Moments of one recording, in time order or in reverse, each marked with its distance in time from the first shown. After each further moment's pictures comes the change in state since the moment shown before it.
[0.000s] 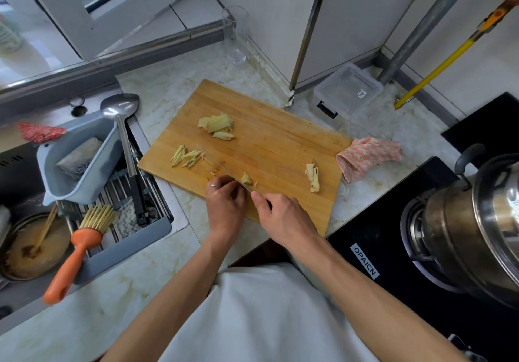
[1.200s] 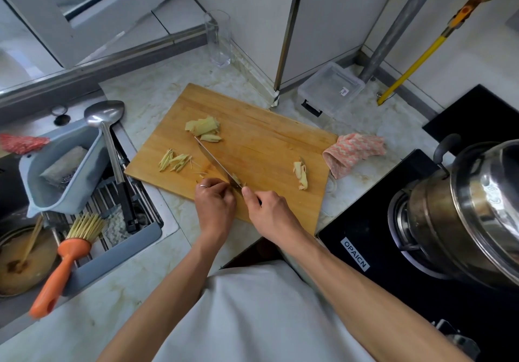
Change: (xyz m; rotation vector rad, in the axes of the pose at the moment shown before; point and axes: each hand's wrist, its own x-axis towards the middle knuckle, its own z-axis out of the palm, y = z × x) left_hand 0.002 0.006 -0.004 -0.036 -0.039 -0.076; right_hand 0.003 -0.002 0.005 0.195 0.010 0.079
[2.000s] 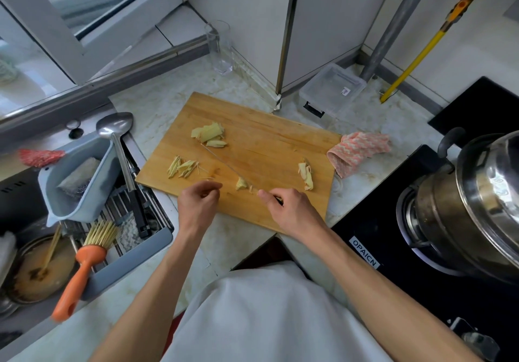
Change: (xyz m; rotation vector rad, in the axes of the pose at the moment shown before) left_hand 0.016 0.017 -0.063 -0.132 -0.177 -0.199; right_hand -0.001 0.020 -0.027 -0.072 0.019 -0.089
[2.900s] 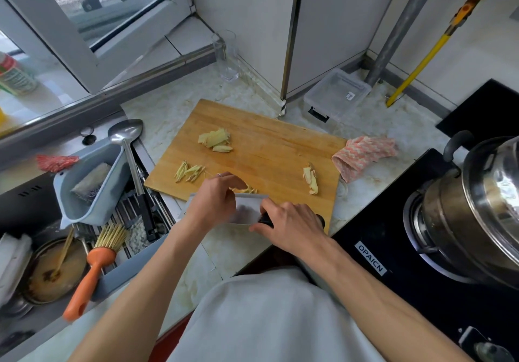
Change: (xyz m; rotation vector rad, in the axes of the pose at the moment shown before) left_hand 0.012 0.027 -0.005 0.524 -0.301 0.623; right_hand -0.011 -0.008 0.008 -0.549 -0.002 -0.340
